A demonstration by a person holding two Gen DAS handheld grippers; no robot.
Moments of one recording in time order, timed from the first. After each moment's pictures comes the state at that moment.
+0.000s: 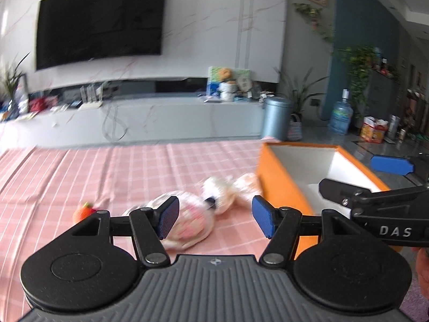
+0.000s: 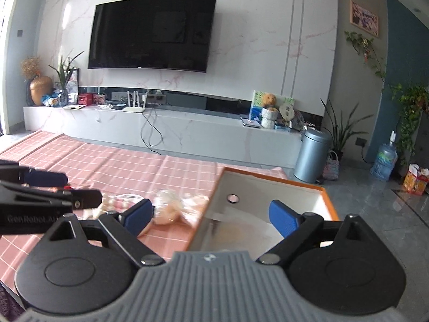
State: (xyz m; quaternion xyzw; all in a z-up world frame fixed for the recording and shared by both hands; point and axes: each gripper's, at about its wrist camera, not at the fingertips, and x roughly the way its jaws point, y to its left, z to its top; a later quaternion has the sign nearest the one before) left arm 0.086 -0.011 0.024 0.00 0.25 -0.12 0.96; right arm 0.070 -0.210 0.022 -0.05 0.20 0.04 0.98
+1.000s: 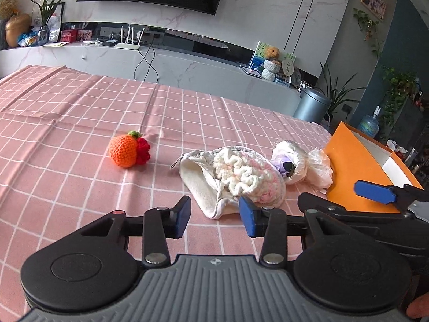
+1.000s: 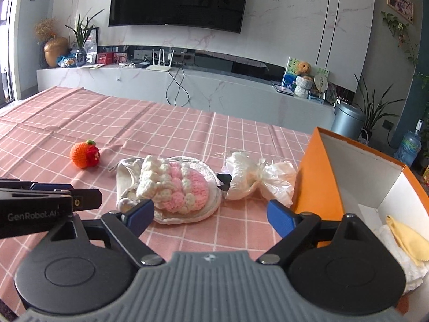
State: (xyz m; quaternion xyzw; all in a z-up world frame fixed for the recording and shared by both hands) left arm 0.116 0.086 -0.049 -0.11 0.32 -0.07 0.94; right arm 0.141 -0.093 -0.053 -0.07 0.28 0.07 0.96
